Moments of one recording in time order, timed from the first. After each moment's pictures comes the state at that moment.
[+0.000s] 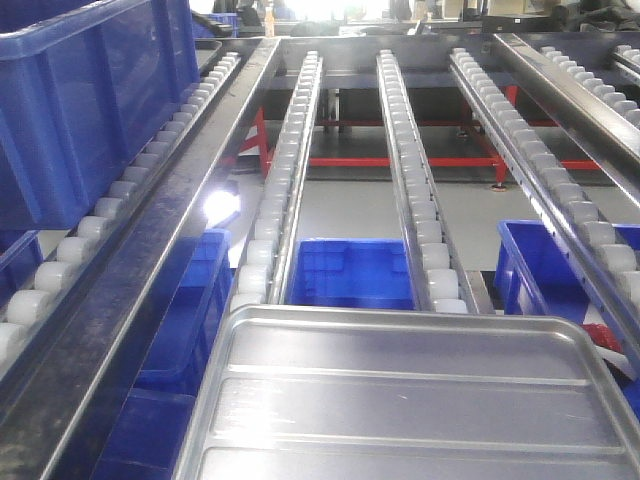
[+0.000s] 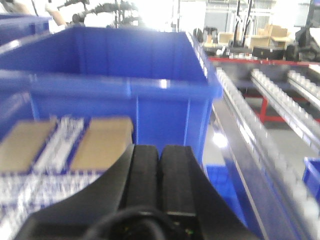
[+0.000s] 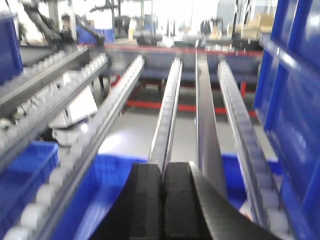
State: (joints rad) left arm -0.10 -0.01 -0.08 0.13 0.01 -0.12; right arm 0.01 -0.01 0.00 -0.11 -0.03 0.11
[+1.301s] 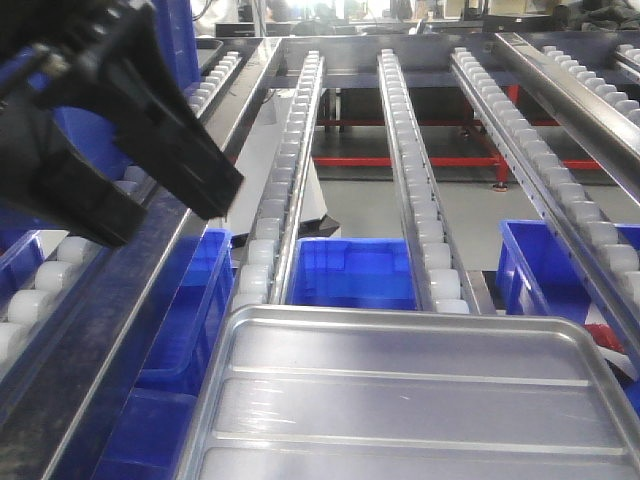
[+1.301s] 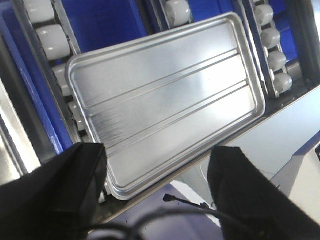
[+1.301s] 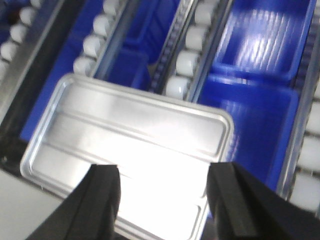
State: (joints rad) left arm -0.71 1.21 -0.82 -0.47 0.62 0.07; right arm 0.42 0.68 -0.42 0.23 0.49 0.12
